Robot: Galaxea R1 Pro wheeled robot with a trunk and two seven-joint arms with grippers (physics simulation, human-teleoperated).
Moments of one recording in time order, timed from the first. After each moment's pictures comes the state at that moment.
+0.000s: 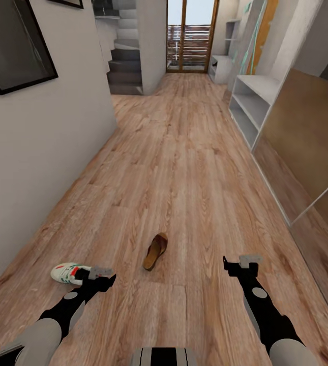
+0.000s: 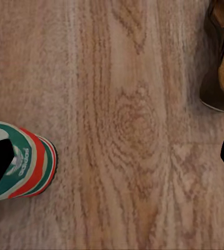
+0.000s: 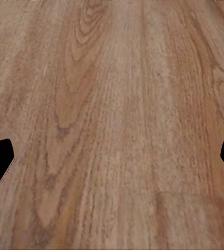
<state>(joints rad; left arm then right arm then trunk) -0.71 0.06 0.36 -0.24 -0.37 -0.19 -0.25 -0.53 -0.02 -0.21 -0.74 0.21 -0.11 -0.01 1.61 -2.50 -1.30</state>
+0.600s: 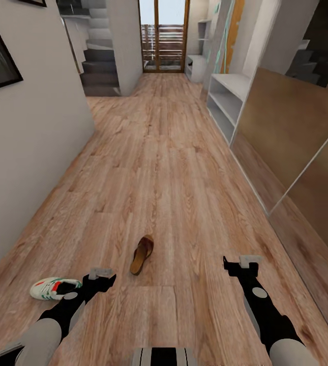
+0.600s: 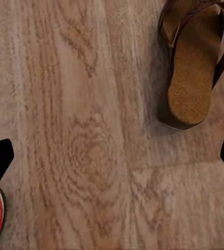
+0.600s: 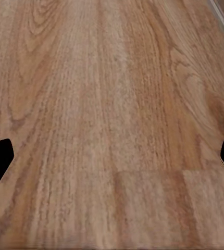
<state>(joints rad) -0.71 0.06 0.37 -0.24 -0.37 -0.19 -0.25 -0.53 -0.02 -0.21 -0.74 0.21 -0.11 -0.01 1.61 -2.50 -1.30</state>
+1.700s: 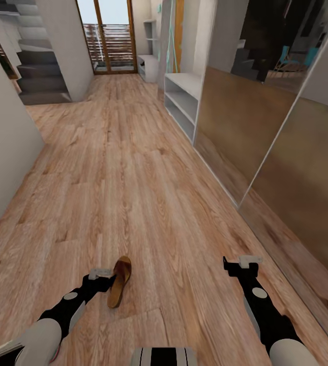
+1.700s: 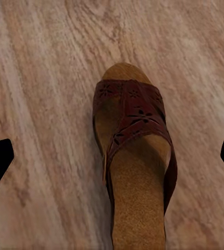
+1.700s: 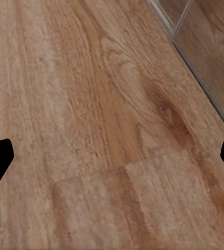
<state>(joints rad) -0.71 0.06 0.37 -0.24 -0.36 -0.19 -0.25 -0.53 -0.02 -0.21 -0.73 0.21 -0.12 -0.01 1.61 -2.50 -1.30</state>
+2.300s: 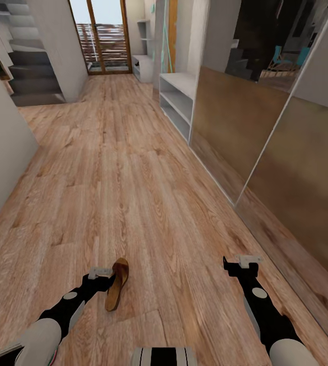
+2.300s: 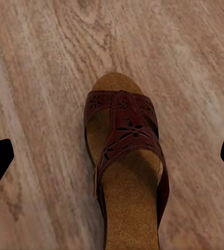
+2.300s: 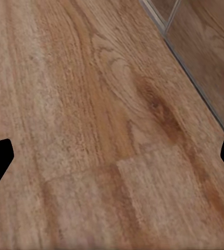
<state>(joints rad) -0.71 0.06 0.37 -0.24 -0.37 -0.19 -0.25 -0.53 -0.02 -0.21 -0.73 0.22 -0.12 -0.01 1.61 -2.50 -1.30</state>
